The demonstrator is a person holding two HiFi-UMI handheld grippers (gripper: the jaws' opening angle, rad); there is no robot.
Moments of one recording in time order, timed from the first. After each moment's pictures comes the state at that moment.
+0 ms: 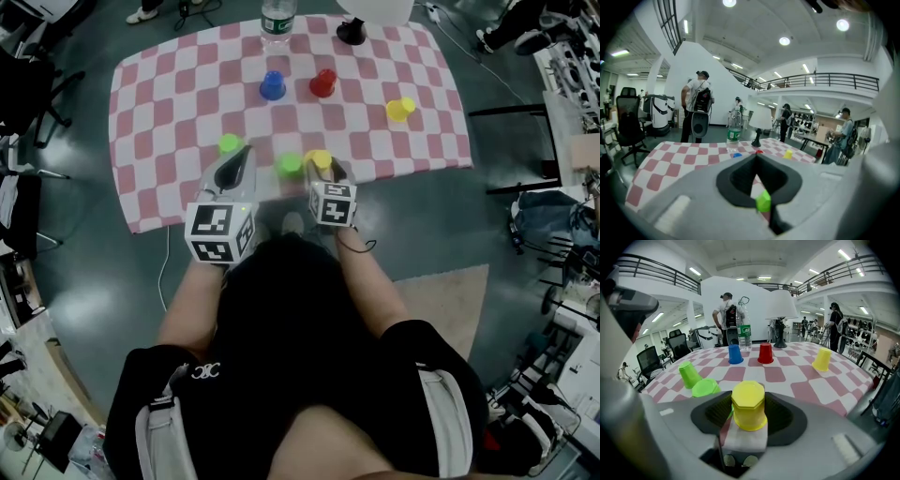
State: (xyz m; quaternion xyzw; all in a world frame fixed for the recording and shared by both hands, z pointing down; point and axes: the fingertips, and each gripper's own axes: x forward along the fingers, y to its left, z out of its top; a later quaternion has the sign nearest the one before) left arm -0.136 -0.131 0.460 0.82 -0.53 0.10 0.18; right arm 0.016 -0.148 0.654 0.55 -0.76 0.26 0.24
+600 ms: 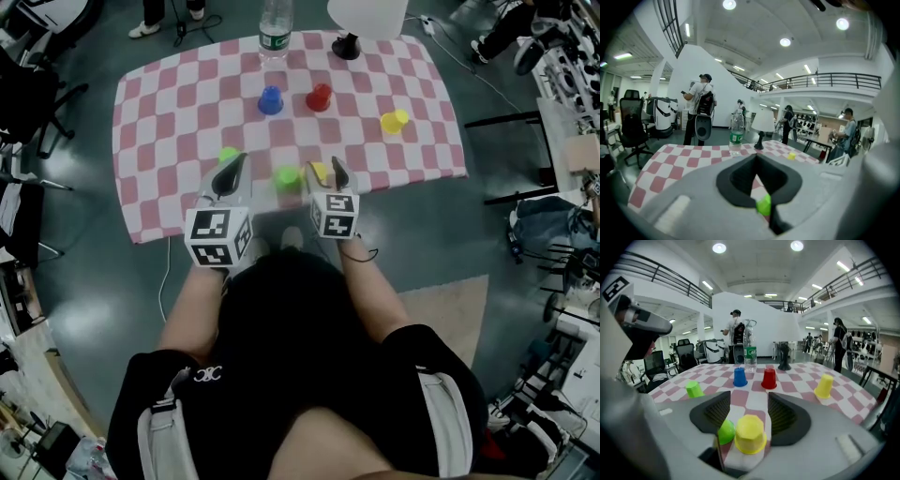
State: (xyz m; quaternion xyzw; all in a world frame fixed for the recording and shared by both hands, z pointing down) left arm -0.142 -0.137 0.457 0.81 -0.55 0.09 0.17; right arm 0.010 -0.165 0.596 0.54 -0.80 0.18 0.18
